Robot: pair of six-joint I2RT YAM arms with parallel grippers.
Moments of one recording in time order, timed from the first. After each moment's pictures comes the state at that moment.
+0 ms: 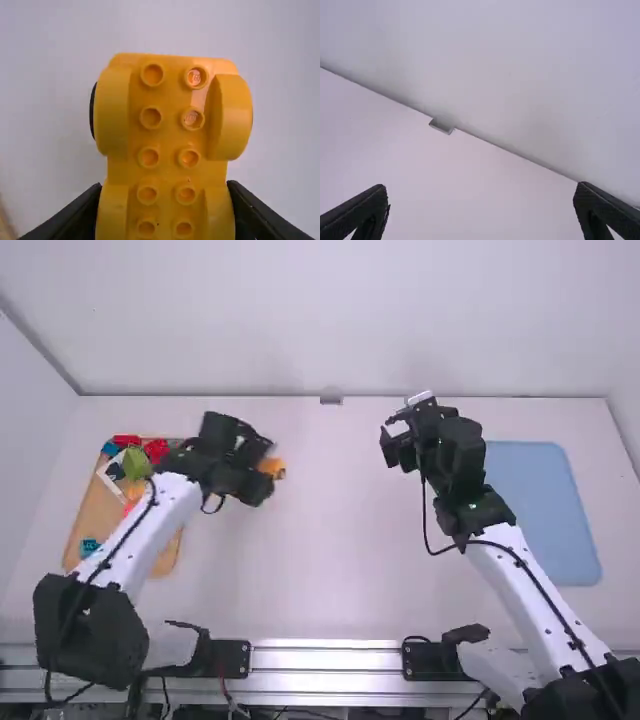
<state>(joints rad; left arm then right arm) -0.21 1.43 1.12 -0.77 0.19 0.29 0.30 1.18 0.92 -0.06 0.01 -0.27</state>
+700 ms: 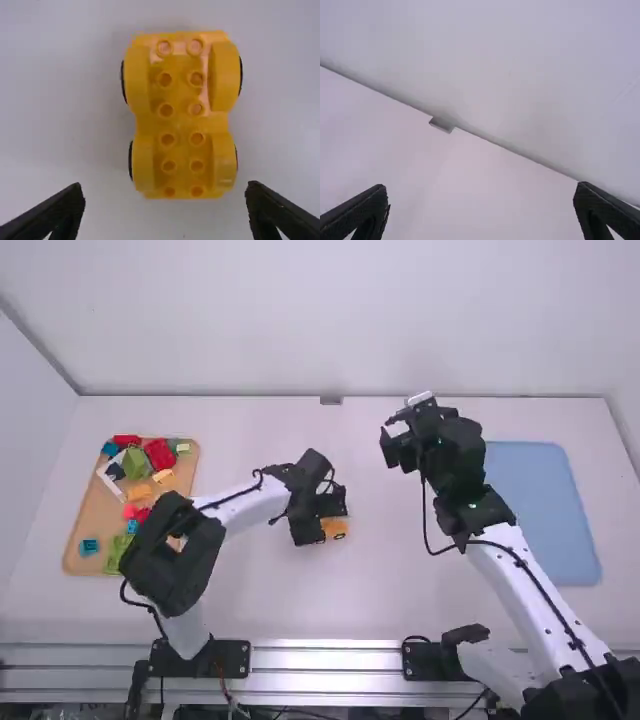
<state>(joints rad) -0.54 1.82 1.12 -0.63 0.10 0.76 0.30 1.18 0.92 -0.07 0.01 -0.27</state>
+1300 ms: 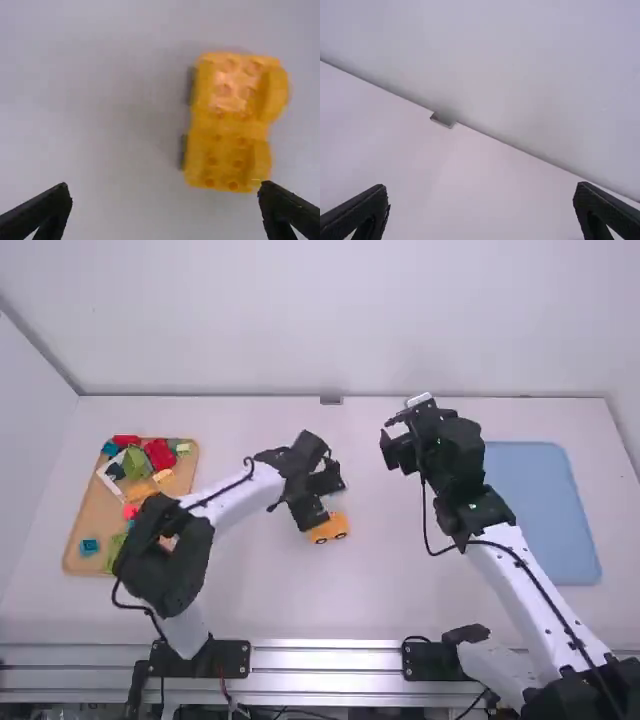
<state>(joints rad) -0.49 1.79 1.23 -0.67 0.05 0.57 0.30 1.18 0.92 -0.09 0.01 -0.27</state>
